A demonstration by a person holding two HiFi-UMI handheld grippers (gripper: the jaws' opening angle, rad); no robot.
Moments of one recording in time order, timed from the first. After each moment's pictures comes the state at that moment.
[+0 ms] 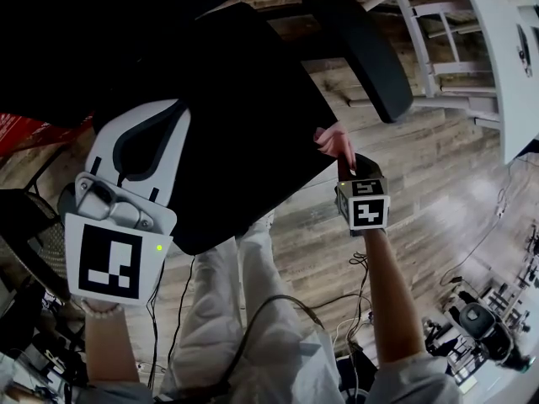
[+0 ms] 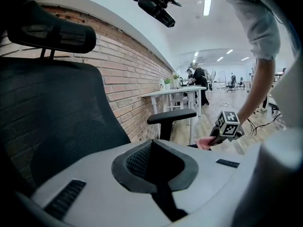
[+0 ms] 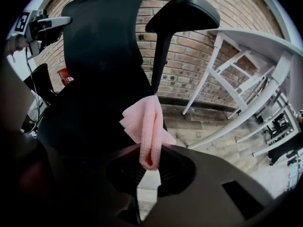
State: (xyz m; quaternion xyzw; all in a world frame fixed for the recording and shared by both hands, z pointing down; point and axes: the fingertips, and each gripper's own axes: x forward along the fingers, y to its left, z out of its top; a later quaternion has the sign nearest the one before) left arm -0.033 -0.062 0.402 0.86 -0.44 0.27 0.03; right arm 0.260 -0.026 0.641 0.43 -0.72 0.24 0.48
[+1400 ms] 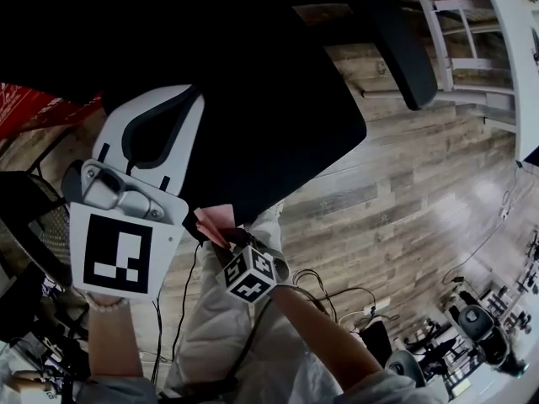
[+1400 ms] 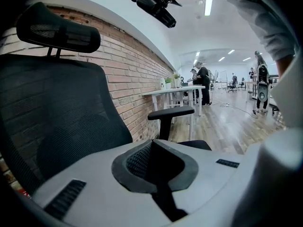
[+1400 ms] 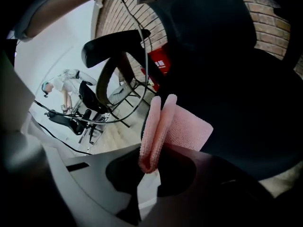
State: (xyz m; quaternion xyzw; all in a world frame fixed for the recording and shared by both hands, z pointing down) left arm -0.051 -0.041 0.414 0.85 -0.44 0.27 0.03; right arm -0.037 0.259 0.649 0.05 -0.84 0.31 0.44
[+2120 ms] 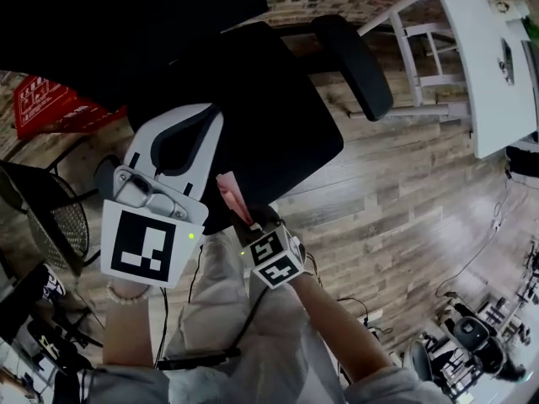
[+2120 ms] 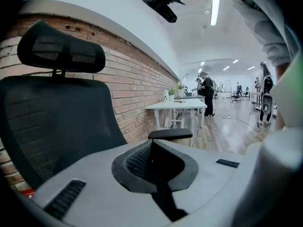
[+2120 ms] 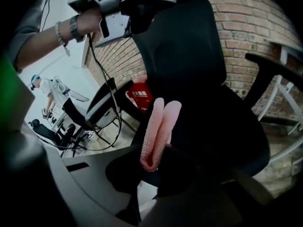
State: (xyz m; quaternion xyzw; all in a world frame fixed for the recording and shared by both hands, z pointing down) left arm -0.028 -0.031 0.303 0.86 -0.47 0.21 0.03; right arm 0.006 0.149 0.525 0.18 -0.87 0.27 0.38
